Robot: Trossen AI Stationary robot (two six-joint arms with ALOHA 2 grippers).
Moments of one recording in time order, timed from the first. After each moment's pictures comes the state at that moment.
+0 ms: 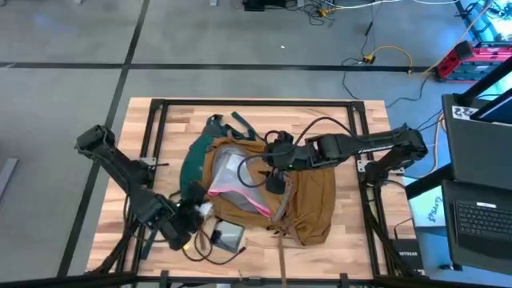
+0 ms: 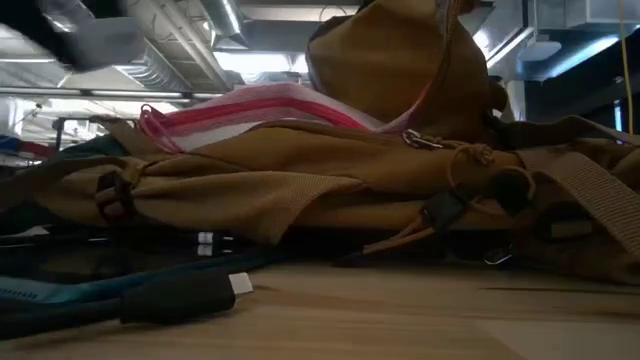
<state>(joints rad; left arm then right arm) -0.75 1.47 1.13 -0.96 -0.72 -0.01 0.18 1.61 1.59 -0.81 0.28 0.26</state>
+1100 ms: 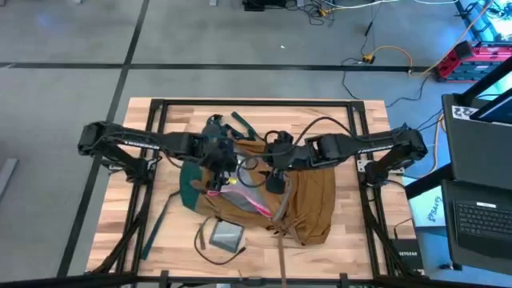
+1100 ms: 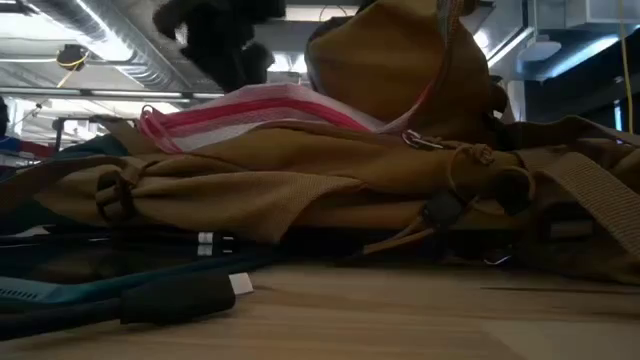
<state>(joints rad) -0.05 1.43 1.16 -0.72 -0.09 0.20 0.18 1.61 1.59 -0.81 0.28 0.25</state>
